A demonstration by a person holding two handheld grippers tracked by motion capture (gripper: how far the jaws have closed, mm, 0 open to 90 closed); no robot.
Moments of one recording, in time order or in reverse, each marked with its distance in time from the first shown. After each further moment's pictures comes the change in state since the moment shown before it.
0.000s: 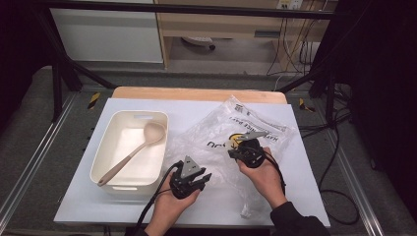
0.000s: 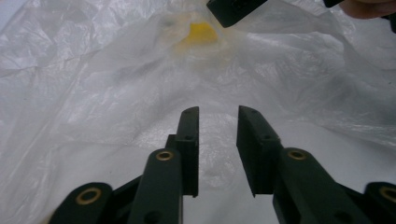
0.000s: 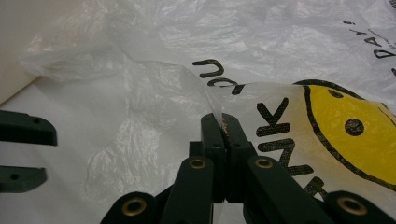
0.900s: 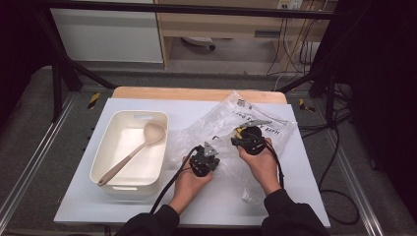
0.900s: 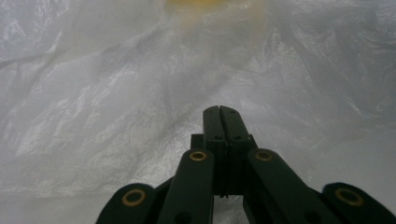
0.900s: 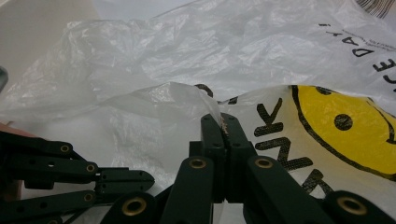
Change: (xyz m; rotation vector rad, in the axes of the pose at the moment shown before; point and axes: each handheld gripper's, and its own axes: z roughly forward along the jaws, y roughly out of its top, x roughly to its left) left arm 0.027 0.020 0.084 0.132 0.006 0.030; right arm -0.025 0.024 0.013 -0.035 -0.069 0.114
